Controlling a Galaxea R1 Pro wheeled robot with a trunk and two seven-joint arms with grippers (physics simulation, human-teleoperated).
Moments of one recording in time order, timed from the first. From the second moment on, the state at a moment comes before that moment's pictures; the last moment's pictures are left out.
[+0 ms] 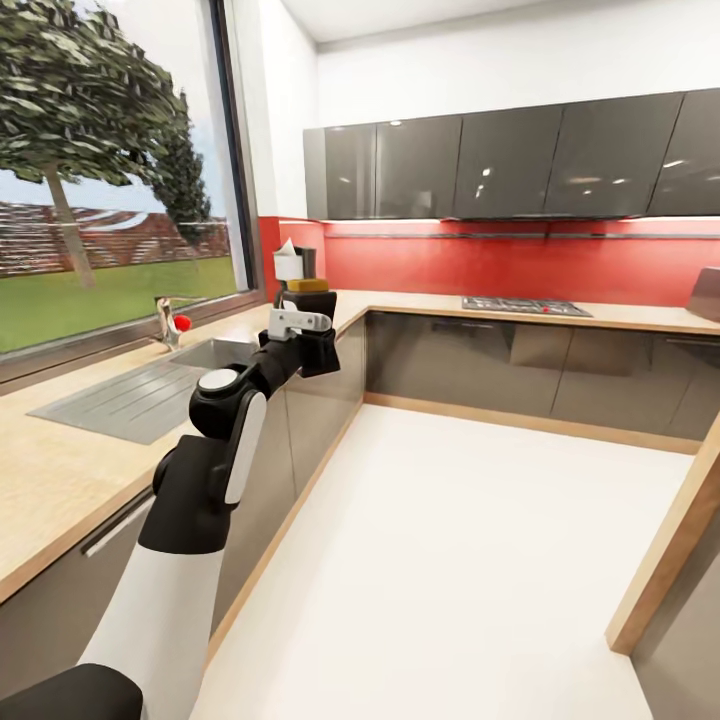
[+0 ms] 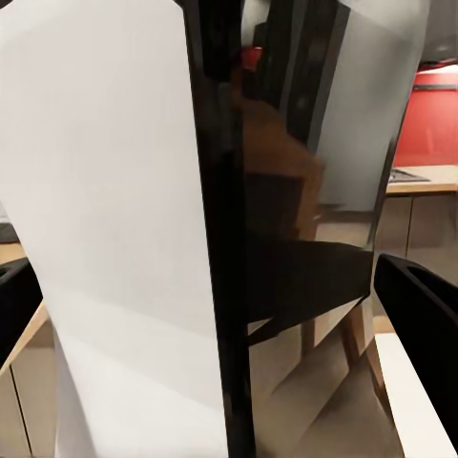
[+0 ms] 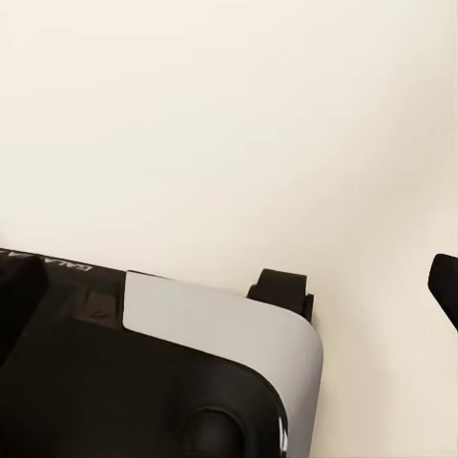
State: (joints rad) left arm -0.86 -0.17 -0.15 -1.54 -0.03 0.67 -0.13; right arm -0.22 -0.20 -0.71 0.01 0.71 -0.16 0.47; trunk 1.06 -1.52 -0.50
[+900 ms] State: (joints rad) left arm -0.86 -0.17 -0.15 -1.53 -0.03 0.67 -0.13; right arm -0.22 -0.20 -0.71 0.01 0.71 -0.16 0.47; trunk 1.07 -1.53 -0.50
